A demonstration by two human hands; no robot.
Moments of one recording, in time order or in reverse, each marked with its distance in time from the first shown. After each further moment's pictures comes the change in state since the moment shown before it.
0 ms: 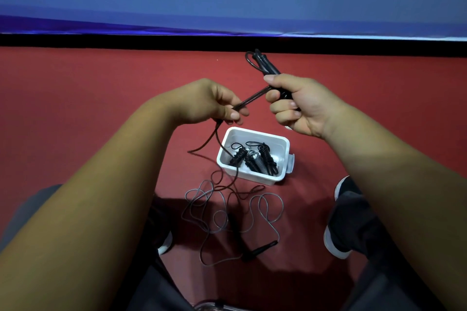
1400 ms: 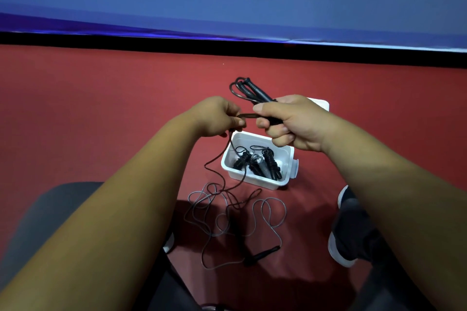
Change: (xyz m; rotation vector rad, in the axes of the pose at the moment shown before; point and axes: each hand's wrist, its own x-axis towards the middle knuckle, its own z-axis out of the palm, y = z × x) left_hand 0.016 -0.032 0.024 0.109 0.160 -0.122; right_hand -0.009 0.022 0.022 -0.354 -0.093 0.028
